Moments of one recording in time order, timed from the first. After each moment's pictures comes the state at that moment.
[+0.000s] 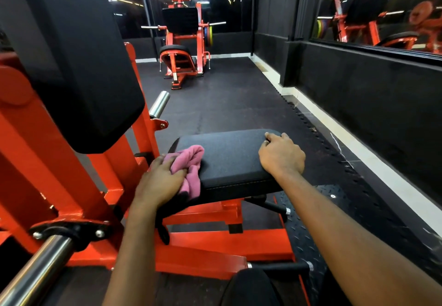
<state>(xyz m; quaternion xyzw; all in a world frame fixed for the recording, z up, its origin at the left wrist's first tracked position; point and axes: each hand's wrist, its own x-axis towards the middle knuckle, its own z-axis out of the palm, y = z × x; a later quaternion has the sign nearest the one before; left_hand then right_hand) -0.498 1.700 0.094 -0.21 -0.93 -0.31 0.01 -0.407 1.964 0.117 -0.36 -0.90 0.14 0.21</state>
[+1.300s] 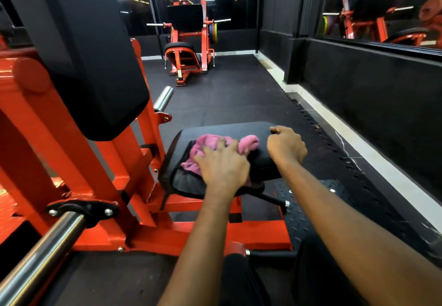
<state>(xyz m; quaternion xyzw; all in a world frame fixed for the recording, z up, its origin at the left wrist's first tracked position) -0.399 1.823 0.125 -0.19 -0.97 -0.13 0.09 -0.391 1.971 0.122 -0.42 -0.82 0.32 0.24</state>
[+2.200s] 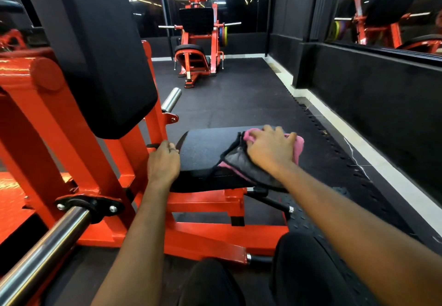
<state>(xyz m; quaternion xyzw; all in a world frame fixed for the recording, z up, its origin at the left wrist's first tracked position) -0.495 1.712 0.099 -0.03 -0.89 -0.45 0.11 -0.401 1.940 0.134 -0.24 -0.96 0.03 0.17</state>
